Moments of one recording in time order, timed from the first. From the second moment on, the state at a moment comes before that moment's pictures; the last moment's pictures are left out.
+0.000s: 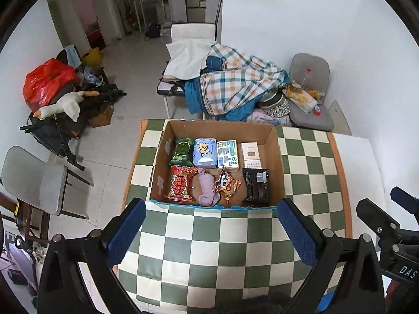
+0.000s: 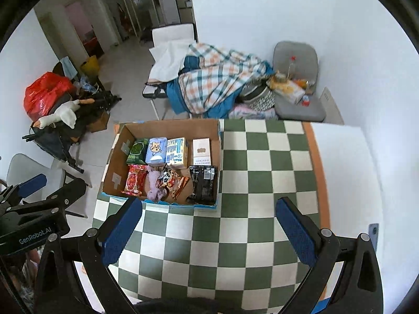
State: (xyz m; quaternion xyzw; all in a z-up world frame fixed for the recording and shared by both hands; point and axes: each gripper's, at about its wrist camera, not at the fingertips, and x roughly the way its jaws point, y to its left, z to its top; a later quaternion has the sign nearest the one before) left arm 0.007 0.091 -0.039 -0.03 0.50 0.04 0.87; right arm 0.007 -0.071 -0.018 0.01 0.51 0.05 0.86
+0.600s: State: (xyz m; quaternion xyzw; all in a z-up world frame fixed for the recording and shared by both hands) left arm -0.024 0.081 -0.008 -0.02 0.47 0.04 0.88; right arm -0.024 -0.077 0.023 0.01 0.48 0.05 0.88
